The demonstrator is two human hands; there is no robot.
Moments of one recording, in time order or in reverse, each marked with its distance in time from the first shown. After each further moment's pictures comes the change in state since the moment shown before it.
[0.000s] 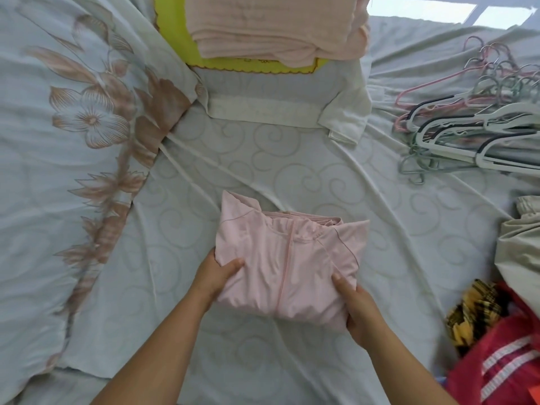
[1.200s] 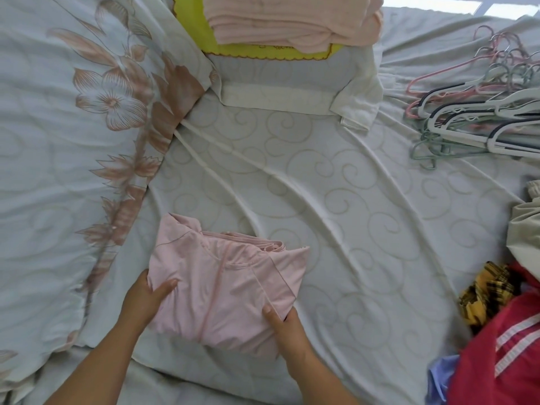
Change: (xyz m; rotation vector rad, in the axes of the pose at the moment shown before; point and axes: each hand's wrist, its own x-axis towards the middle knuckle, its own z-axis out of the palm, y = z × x) left_hand -0.048 -0.065 -0.122 0.356 0.284 -0.088; right_hand -0.040 0.121 0.098 -0.149 -0.094 -0.035
